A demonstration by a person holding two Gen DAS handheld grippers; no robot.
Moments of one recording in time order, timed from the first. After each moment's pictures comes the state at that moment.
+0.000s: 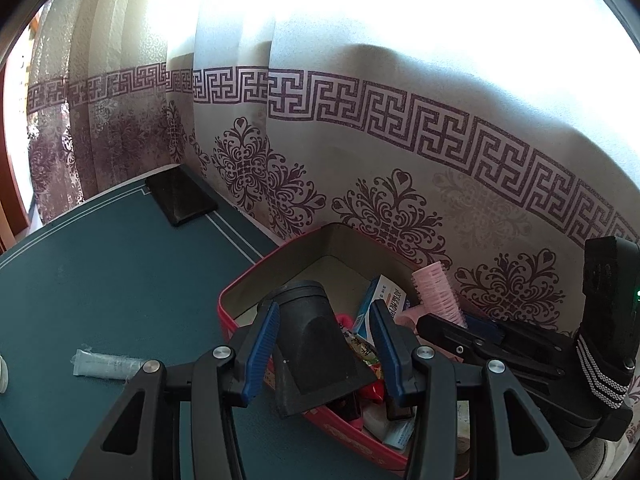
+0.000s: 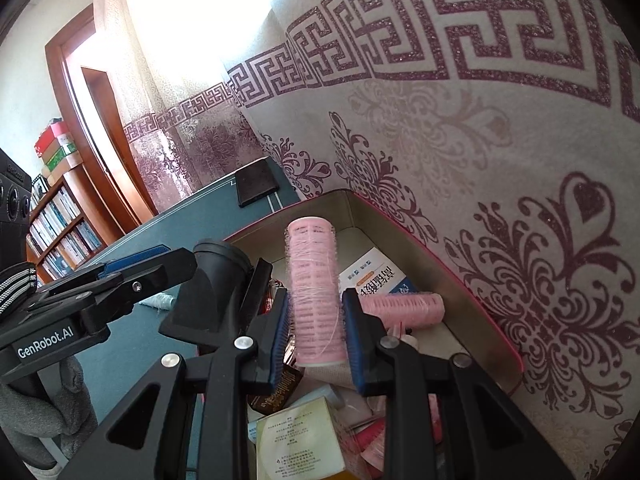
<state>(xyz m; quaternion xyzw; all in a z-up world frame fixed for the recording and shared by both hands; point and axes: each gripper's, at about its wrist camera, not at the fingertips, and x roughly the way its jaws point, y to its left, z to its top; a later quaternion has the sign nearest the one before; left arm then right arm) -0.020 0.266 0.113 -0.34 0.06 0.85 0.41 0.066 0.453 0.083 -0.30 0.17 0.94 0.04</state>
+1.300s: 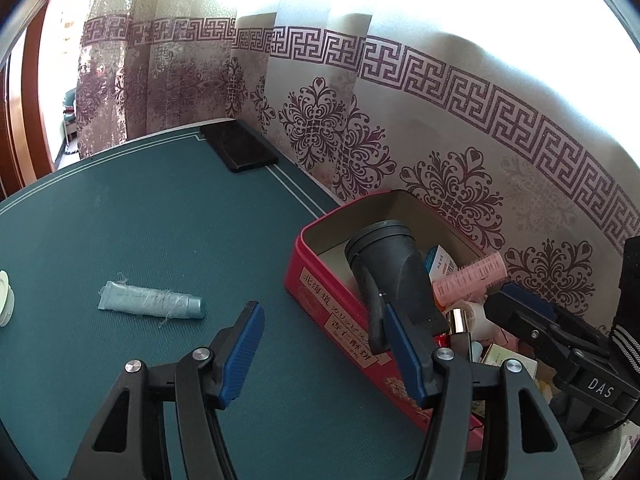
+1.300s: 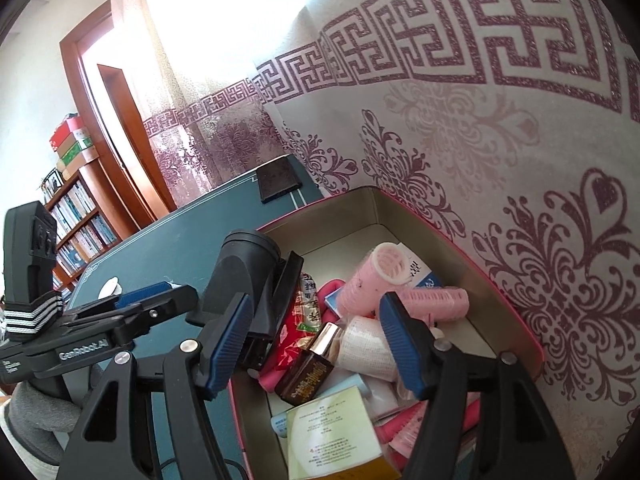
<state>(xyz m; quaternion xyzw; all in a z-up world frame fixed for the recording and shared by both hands) -0.034 0.215 0.079 -0.39 0.02 0.85 0.35 0.070 0.433 0.088 -0.30 0.17 0.94 0.01</state>
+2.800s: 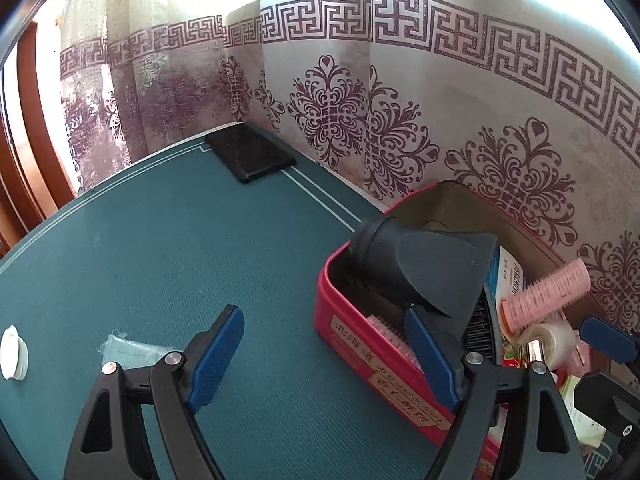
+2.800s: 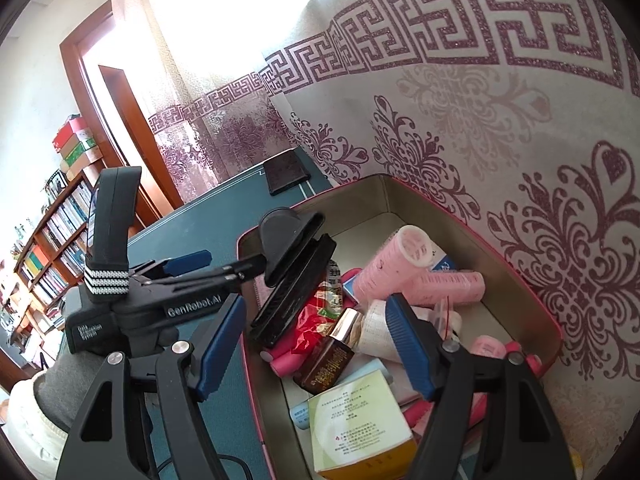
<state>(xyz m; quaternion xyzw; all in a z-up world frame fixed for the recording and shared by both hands) -0.074 0.259 0.059 -0.38 0.10 0.87 0.30 0.075 0.422 0.087 -0.30 0.18 0.94 0.01</state>
